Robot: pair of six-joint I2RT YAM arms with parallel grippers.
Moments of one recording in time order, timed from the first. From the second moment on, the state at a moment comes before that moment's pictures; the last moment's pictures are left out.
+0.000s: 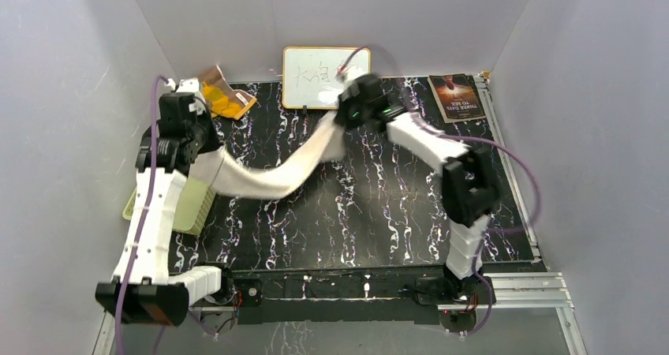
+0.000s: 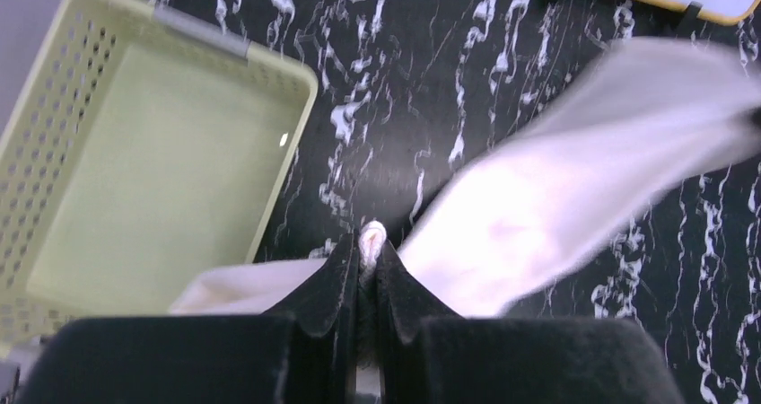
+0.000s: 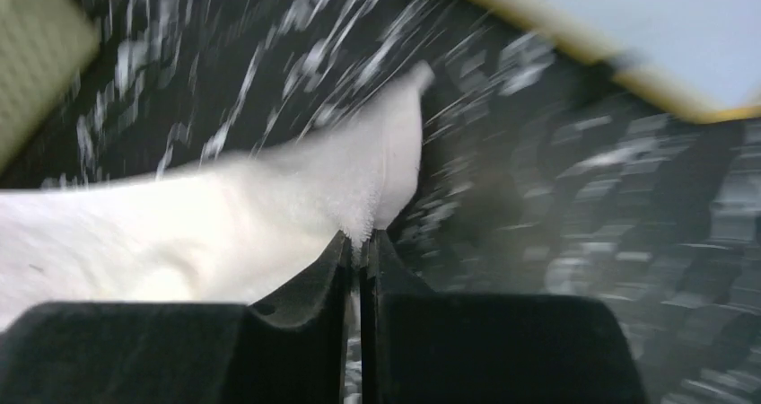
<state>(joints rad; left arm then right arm) -0.05 1.09 1.31 -0.89 -0.11 -0.22 0.58 1.99 1.57 -0.24 -0.25 0.14</state>
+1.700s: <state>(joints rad) -0.05 1.48 0.97 -0.64 0.08 -0.16 0.67 1.60 1.07 -0.34 0.13 0.13</state>
